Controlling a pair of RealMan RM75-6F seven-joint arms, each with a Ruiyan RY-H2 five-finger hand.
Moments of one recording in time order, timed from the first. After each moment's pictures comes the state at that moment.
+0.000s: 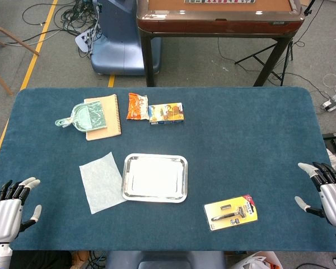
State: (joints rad) left arm -0.02 -1.12 -0.01 -1.91 1.48 1.56 0.30; right arm 0.06 -1.01 0.01 -1.60 -1.58 1.49 0.22
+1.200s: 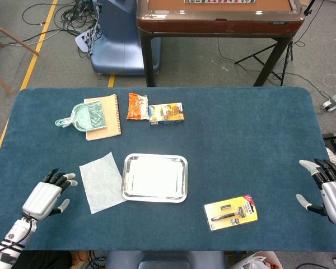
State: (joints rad) left arm -0.30 -1.17 -0.01 -1.58 1.60 1.18 0.11; right arm 0.06 -0.97 0.03 -1.65 -1.58 1.50 0.18
